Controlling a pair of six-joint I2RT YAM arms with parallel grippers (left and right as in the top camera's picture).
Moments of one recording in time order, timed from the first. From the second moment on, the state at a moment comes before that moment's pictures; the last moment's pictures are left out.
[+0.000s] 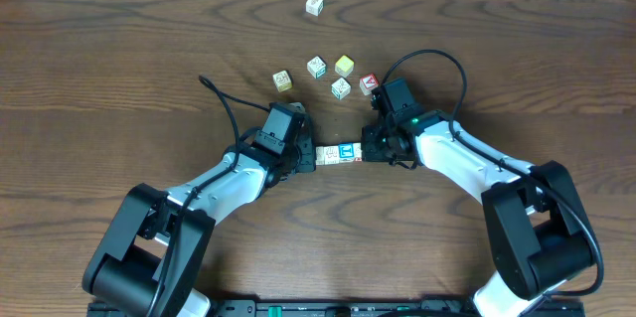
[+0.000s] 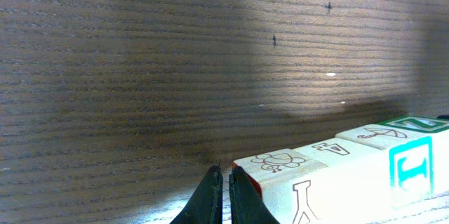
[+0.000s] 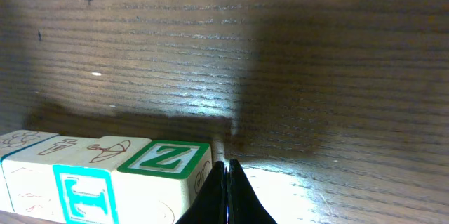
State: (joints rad) left arm -0.48 1.69 0.78 -0.13 0.13 -0.54; right arm 0.44 1.82 1.02 -0.45 -0.14 0.46
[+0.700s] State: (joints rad) left arm -0.48 1.69 0.78 -0.13 0.11 -0.57; right arm 0.47 1.83 1.02 -0.42 -0.15 0.44
